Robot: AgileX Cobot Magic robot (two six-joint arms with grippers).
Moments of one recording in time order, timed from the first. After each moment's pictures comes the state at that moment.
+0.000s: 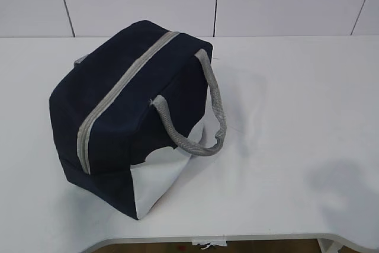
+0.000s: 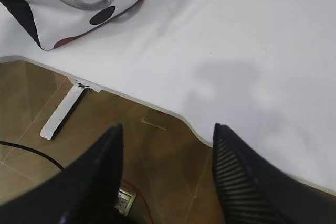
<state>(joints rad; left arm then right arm) -0.47 0.07 -0.76 -0.09 1.22 0.10 0.26 0.23 -0.76 0.10 1.27 -0.10</state>
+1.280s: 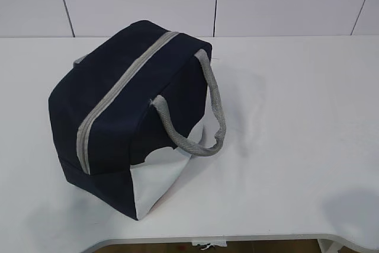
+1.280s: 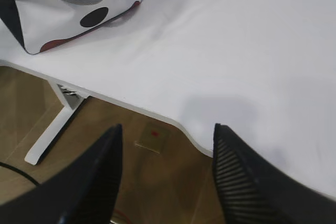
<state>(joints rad) -0.39 0.01 -0.53 -0.08 1.11 0.10 0.21 -0.02 -0.50 0.11 1.15 -0.13</state>
